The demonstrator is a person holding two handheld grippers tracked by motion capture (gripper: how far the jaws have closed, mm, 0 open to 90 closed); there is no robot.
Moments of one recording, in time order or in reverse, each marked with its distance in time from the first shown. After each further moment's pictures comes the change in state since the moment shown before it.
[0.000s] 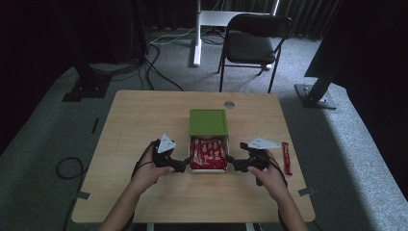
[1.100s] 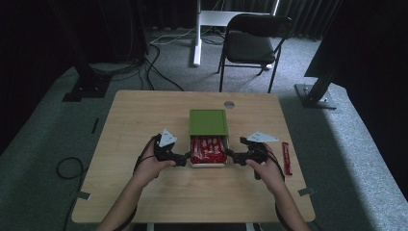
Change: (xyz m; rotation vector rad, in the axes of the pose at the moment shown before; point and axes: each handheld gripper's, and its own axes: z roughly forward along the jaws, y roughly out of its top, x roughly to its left) left arm 0.011 0.009 0.011 -0.003 0.023 -0.007; right arm -0.012 0.011 0.013 -0.003 -0.031 0.022
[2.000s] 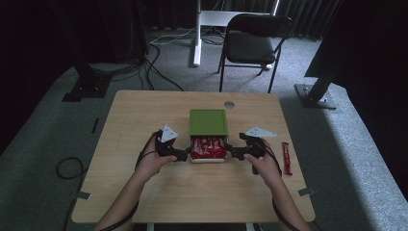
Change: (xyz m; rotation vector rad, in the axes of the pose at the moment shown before) left arm 0.009 0.007 0.011 -0.003 0.028 0.003; right arm -0.009 0.008 0.014 -0.005 -0.025 0.017
